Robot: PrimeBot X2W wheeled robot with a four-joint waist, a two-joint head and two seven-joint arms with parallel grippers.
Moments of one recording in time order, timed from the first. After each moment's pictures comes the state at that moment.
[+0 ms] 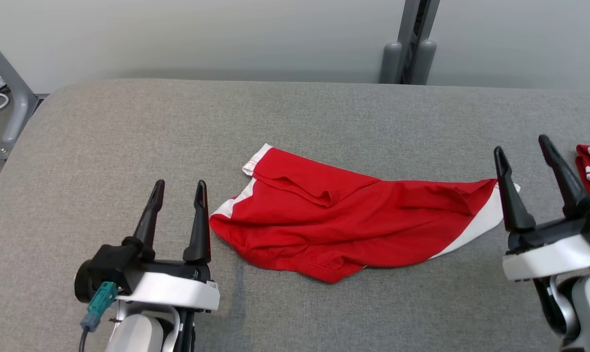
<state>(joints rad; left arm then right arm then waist) -0.15 0.05 -0.18 0.11 -0.30 0.05 -0.26 -0.26 -0.26 0.11 0.14 0.20 0.13 -0.26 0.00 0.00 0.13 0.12</state>
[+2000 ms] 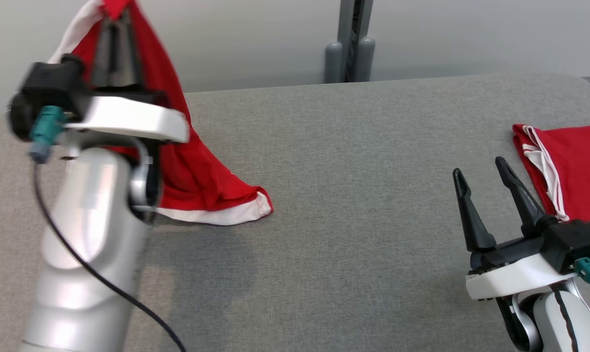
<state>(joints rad) -0.73 0.12 -0.20 0.38 -0.33 0.13 -0.26 -0.21 -0.15 0.15 0.11 0.16 0.13 -0.26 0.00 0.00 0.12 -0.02</state>
